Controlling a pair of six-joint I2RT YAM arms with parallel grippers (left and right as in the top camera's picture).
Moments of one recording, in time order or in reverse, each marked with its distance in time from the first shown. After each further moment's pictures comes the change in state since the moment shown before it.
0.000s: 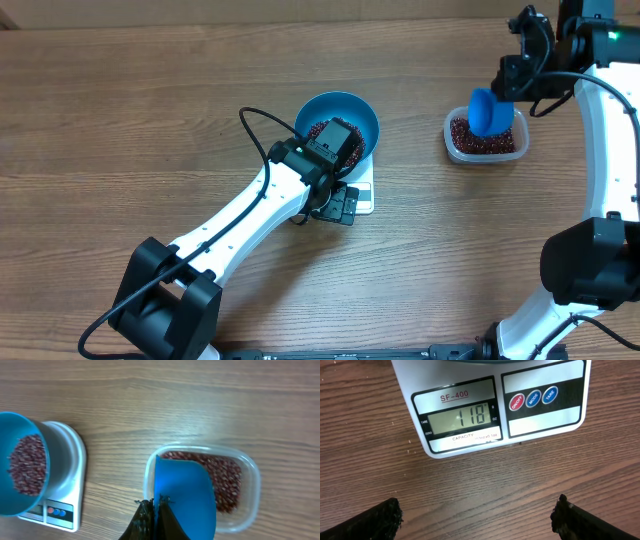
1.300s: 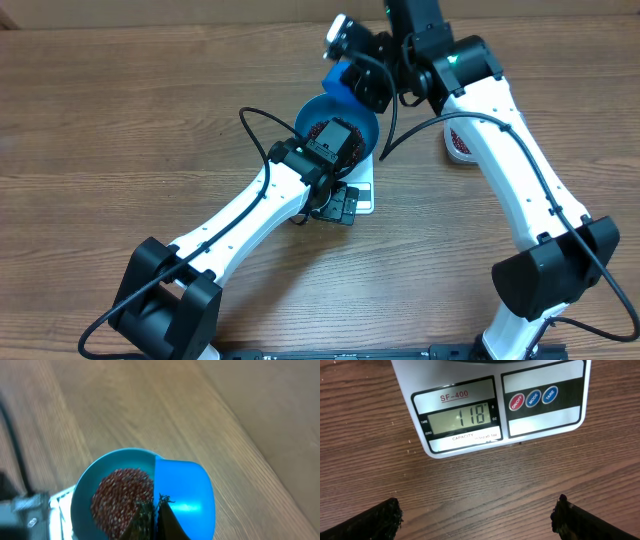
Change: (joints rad) left arm 0.000 0.000 0.000 0.000 0.000 0.000; right arm 0.515 0.000 0.007 0.311 -0.096 -0.435
